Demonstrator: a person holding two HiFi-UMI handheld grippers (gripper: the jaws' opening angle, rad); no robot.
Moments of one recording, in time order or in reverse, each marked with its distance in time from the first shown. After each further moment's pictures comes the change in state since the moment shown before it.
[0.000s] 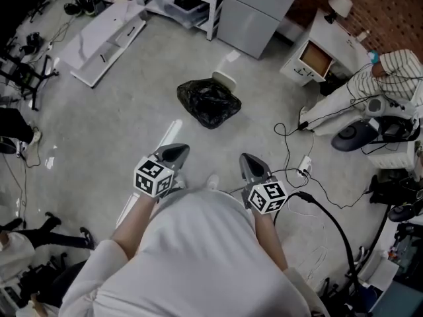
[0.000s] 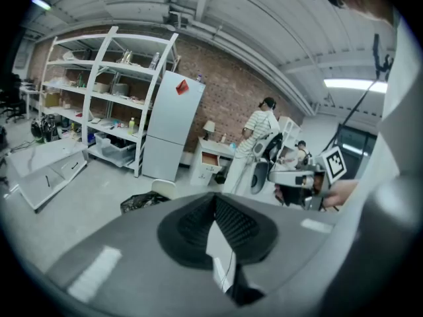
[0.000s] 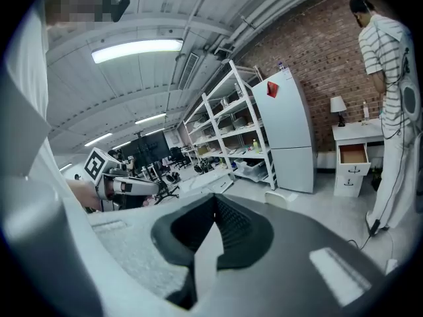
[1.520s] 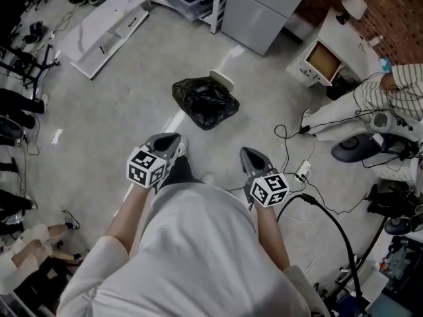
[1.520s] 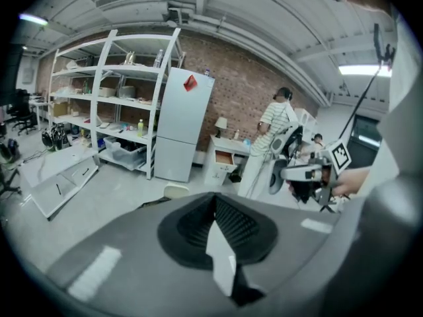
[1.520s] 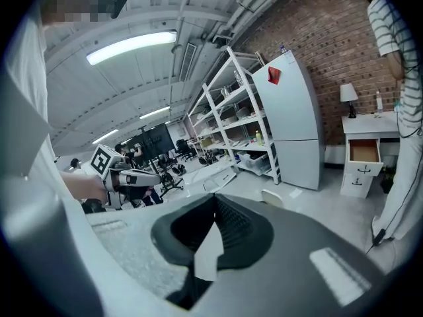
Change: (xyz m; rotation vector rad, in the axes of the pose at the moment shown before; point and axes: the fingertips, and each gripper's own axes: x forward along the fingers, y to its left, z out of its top) left arm 0.074 0.048 0.030 0.019 0.029 0.122; right arm 0.045 -0.094 0.015 -0.006 0.087 0.085
